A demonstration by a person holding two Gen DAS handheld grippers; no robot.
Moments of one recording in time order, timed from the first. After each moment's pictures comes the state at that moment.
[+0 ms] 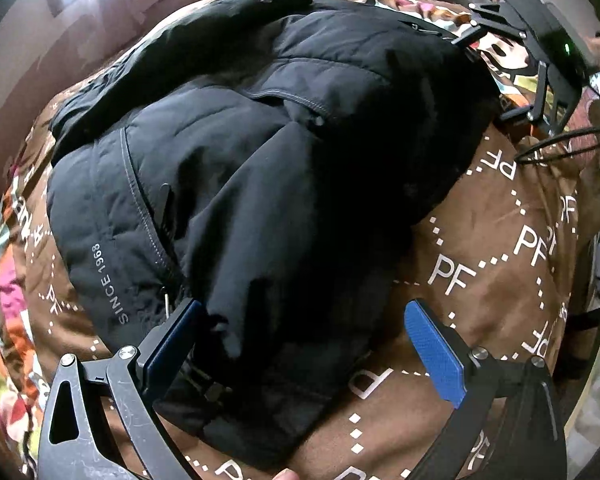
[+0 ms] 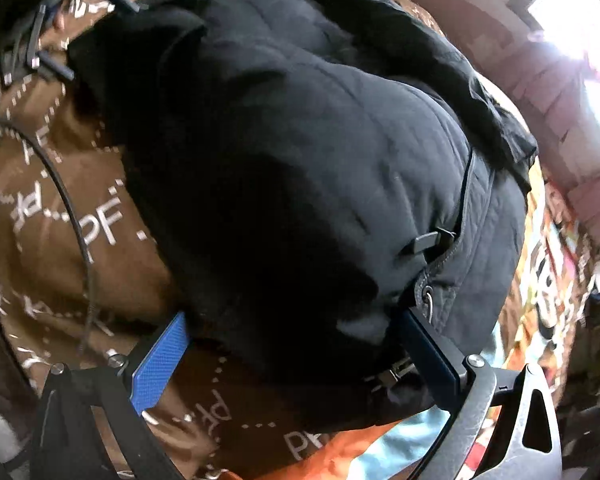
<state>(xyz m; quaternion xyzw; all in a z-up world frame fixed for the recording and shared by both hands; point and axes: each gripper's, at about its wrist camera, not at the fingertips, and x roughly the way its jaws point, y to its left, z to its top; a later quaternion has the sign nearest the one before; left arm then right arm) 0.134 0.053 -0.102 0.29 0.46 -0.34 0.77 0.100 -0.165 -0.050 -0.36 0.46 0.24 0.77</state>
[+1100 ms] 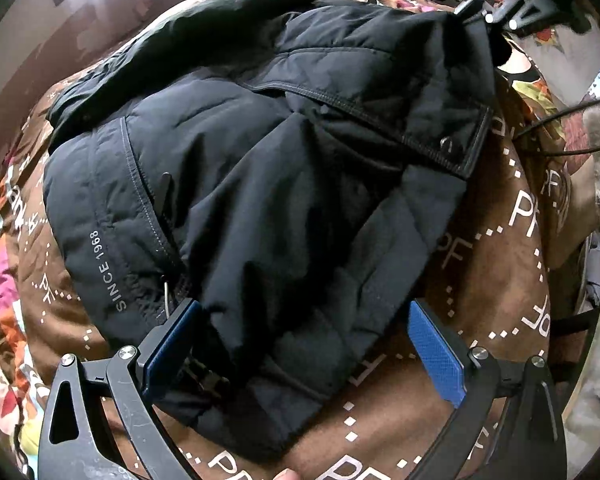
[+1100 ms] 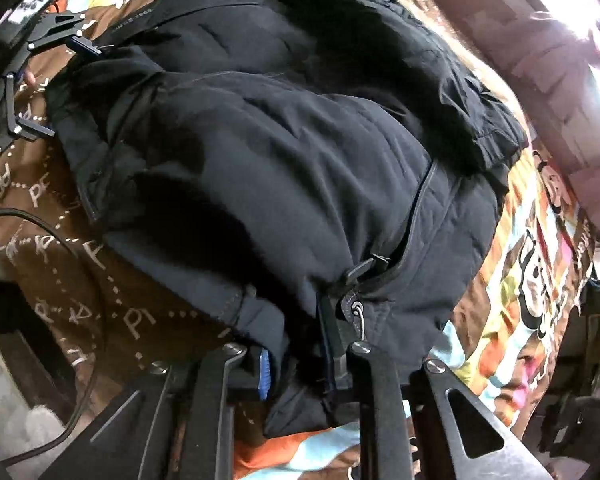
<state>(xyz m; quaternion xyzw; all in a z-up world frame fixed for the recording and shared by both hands) 0.119 0.061 -0.094 0.27 0.47 -0.35 0.76 0.141 -0.157 0.015 -0.34 0.54 0.23 0.73</state>
